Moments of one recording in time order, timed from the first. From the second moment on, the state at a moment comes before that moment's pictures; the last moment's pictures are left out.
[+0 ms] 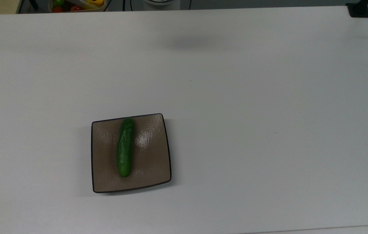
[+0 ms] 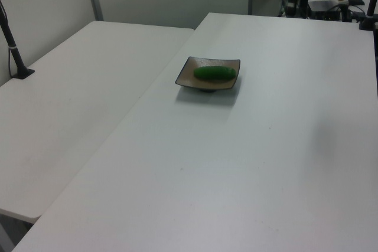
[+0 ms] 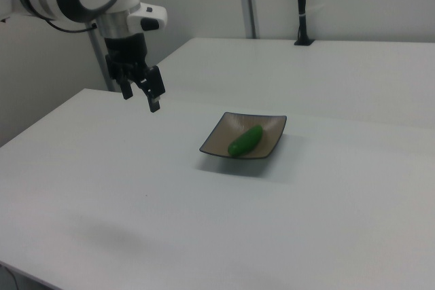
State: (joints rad) arm 0.08 -0.09 -0.03 -1.71 0.07 1.63 0.16
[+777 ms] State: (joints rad) arm 0.05 -0.04 -0.03 -1.71 0.06 1.79 -0.11
